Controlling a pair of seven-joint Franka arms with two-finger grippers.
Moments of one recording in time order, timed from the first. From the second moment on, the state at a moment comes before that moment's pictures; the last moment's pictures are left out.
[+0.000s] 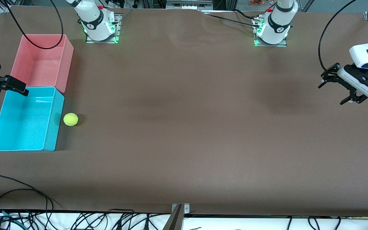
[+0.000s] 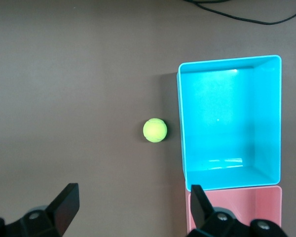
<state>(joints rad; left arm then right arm) 0.18 -0.13 -0.08 -2.01 -0.18 2.02 0.91 -0.12 0.12 0.07 -1.51 -0.02 1.64 0.03</state>
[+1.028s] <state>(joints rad) 0.03 -0.11 -0.08 -1.66 -0.03 1.57 0.21 -0.11 0.28 0.07 -1.57 -0.09 1.73 0.08</state>
